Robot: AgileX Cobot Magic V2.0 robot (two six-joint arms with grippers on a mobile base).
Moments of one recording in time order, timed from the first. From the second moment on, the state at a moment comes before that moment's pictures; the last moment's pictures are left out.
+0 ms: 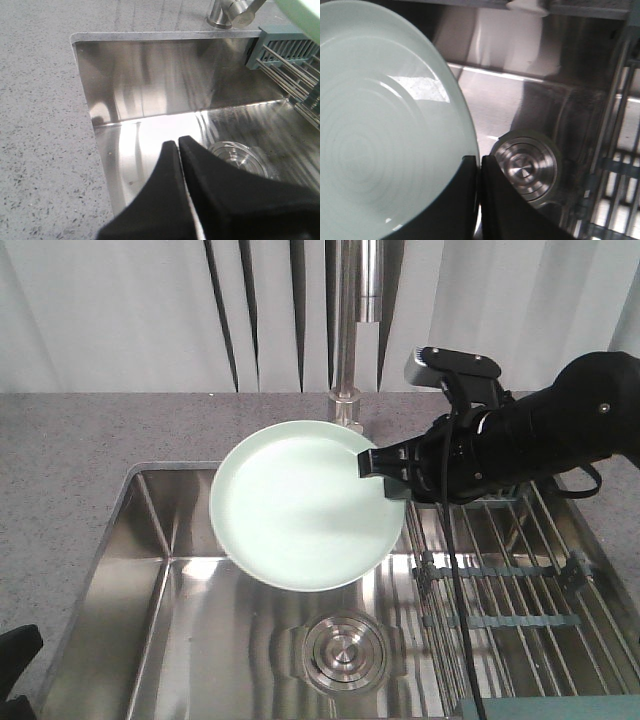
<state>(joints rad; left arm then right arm) 0.09 0.55 -0.14 1.77 -0.38 -2.02 0.37 1.52 -1.20 0.36 0.69 -0.02</state>
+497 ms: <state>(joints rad) 0.09 0.55 -0.14 1.77 -0.38 -2.02 0.10 1.33 -1.23 -0.04 0.87 -0.01</state>
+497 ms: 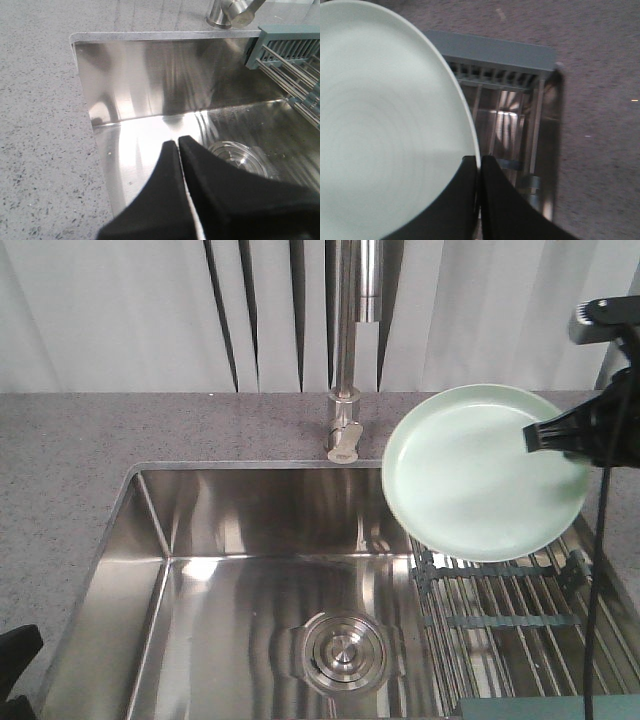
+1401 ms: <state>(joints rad) 0.09 0.55 -0.14 1.77 -0.38 -2.02 0.06 1.72 -1.30 -0.29 0.85 -0.02</state>
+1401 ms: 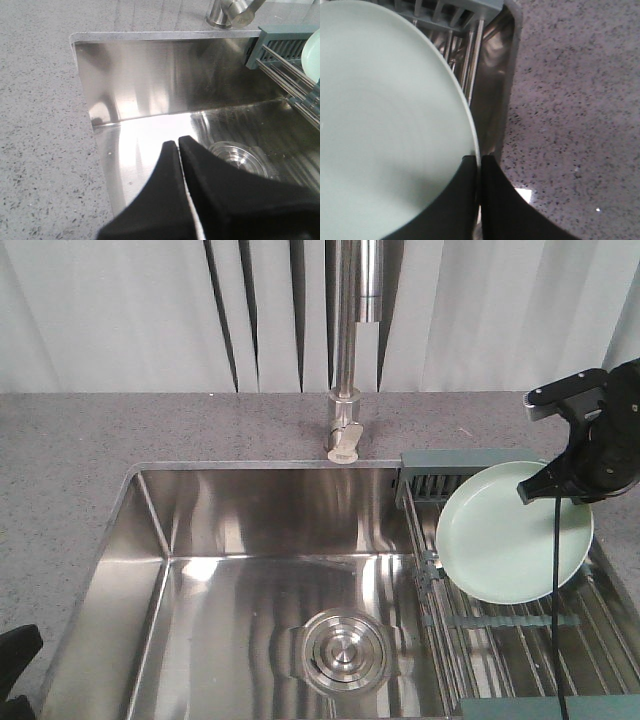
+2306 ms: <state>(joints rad) 0.09 0.55 -0.14 1.77 -0.40 -2.02 0.06 1.46 -1.30 -0.06 0.92 -0.17</state>
